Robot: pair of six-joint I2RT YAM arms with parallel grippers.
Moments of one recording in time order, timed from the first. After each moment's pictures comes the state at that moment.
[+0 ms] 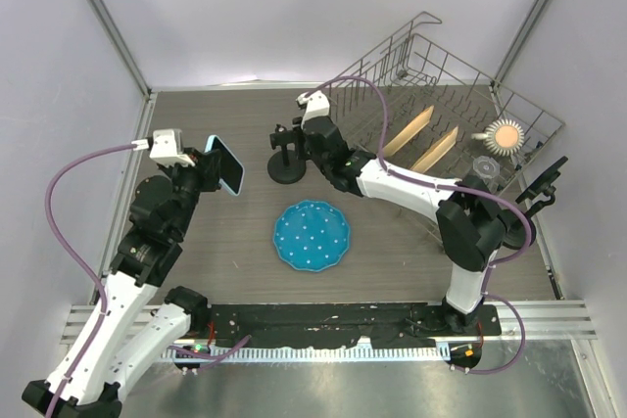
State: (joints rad) left arm -0.41 0.63 0.79 -0.17 -0.26 -0.29; right arm 0.82 1.81 1.36 0.12 0.38 0.27
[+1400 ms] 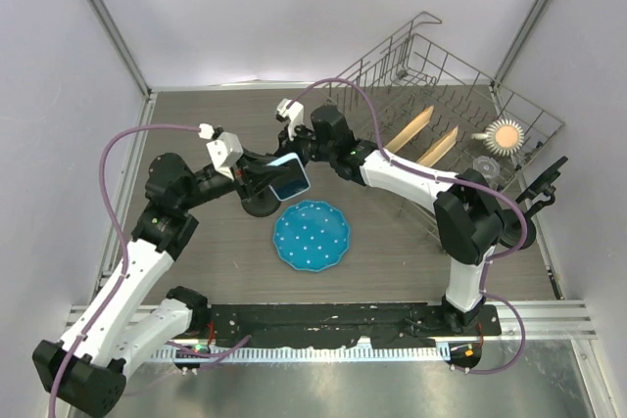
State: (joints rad) left arm -0.40 0.82 0.81 0.12 0.69 -0.05; right arm 0.75 1.85 1.40 0.08 -0.38 0.02
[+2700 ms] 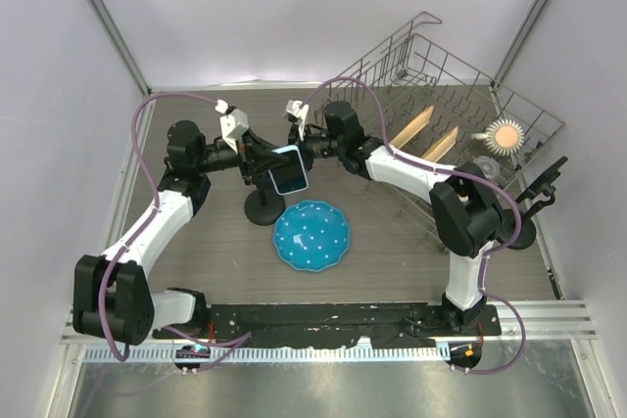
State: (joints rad) left arm -0.19 1.25 0.83 0.44 1.12 -0.08; right arm 0.66 1.89 1.38 0.19 -0.76 -0.03
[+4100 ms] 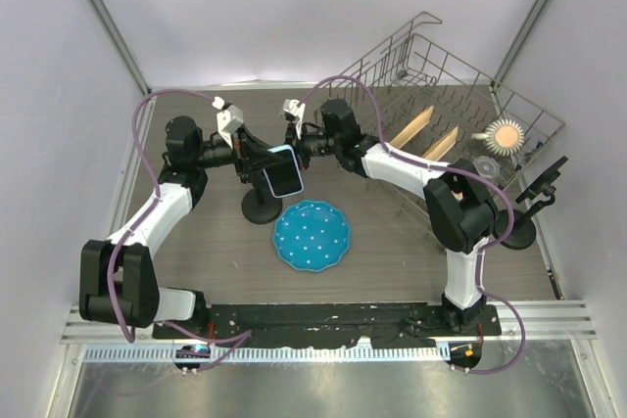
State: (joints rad) left arm -0.12 1.34 0.85 0.44 1.21 -0.10; right arm 0.66 1.94 1.42 0.21 -0.81 -0.02
